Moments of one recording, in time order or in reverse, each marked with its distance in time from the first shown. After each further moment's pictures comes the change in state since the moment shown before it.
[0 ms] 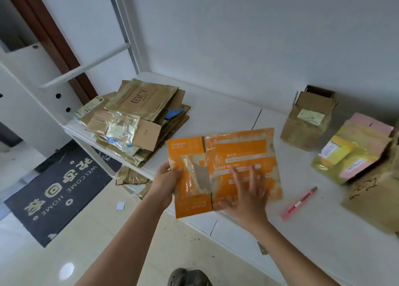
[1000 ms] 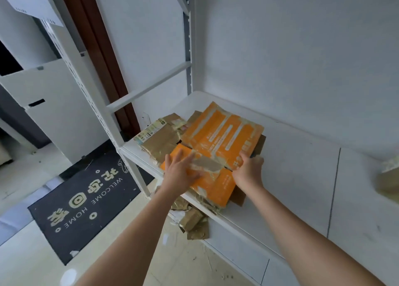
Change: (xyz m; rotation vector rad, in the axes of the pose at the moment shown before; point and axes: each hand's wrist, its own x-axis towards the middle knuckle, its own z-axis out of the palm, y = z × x) left_hand 0.153 0.116 -0.198 1.074 0.061 0.475; right_hand 0.179 -0.292 0.018 0.354 0.041 0.222
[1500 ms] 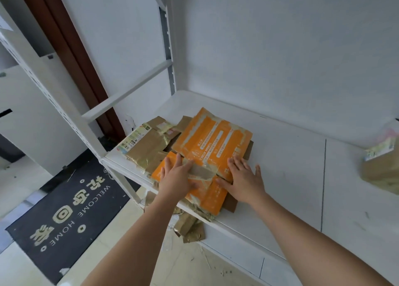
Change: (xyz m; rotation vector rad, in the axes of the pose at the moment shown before) left_hand 0.028 0.014 0.009 0.238 -0.191 0.020; right_hand 0.034 0.044 0.007 -0.680 -0.190 -0.257
